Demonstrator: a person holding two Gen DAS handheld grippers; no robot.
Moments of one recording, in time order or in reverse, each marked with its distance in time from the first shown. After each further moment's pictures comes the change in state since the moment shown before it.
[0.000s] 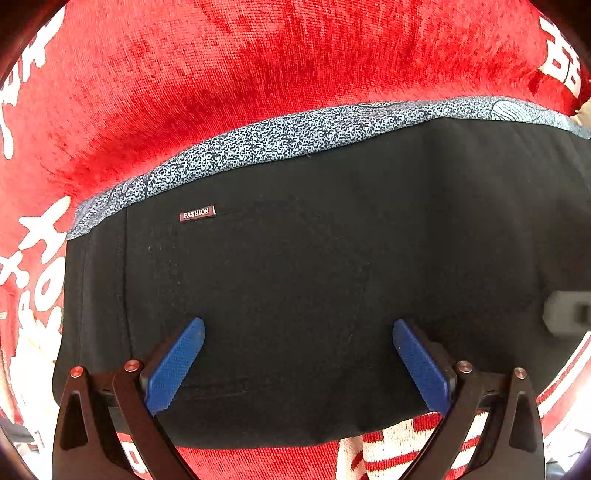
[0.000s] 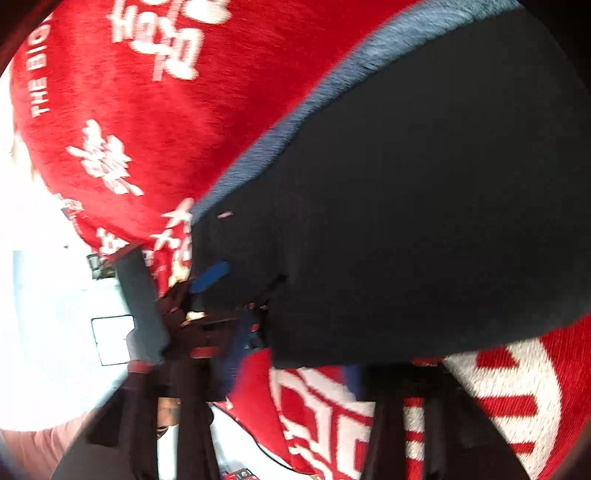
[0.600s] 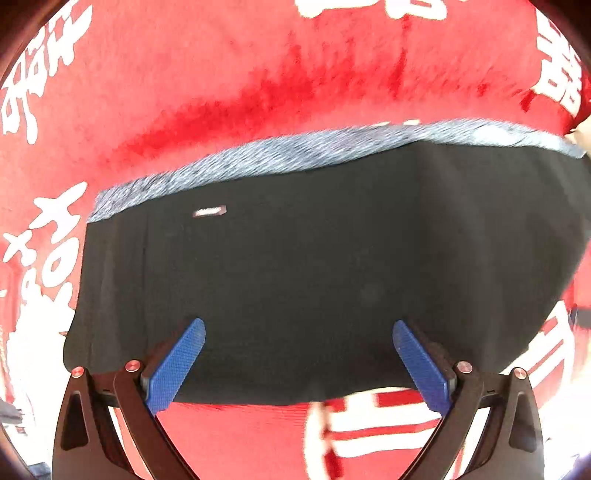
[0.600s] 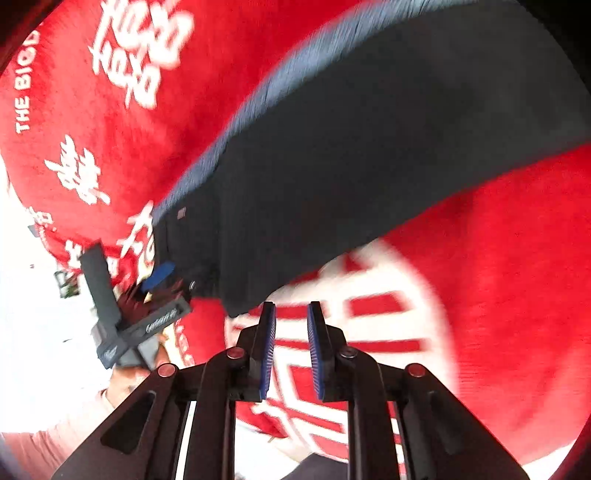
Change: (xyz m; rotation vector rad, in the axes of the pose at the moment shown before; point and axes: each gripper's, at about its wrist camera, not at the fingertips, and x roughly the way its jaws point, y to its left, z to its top) left arm -0.050 -0.021 -0.008 -0.072 -0.006 -0.036; right arm -0.087 -0.014 -0.028 0.043 -0.067 -0.182
